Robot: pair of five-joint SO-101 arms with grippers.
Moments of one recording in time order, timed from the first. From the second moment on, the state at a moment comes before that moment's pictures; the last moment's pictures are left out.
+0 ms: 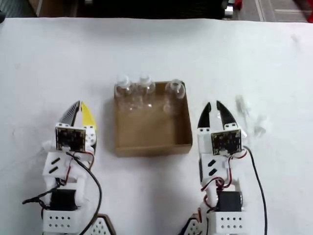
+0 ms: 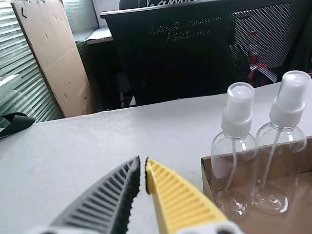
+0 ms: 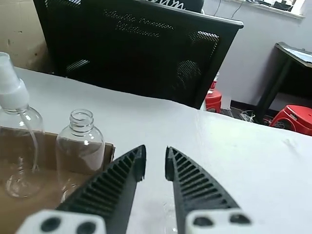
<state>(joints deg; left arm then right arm) -4.5 -103.0 97.1 25.3 -7.5 -4.0 -102.4 96.4 20.3 14.5</state>
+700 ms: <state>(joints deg) -24.0 -103.1 83.6 32.4 -6.6 -4.2 -102.4 96.4 20.7 14.5</state>
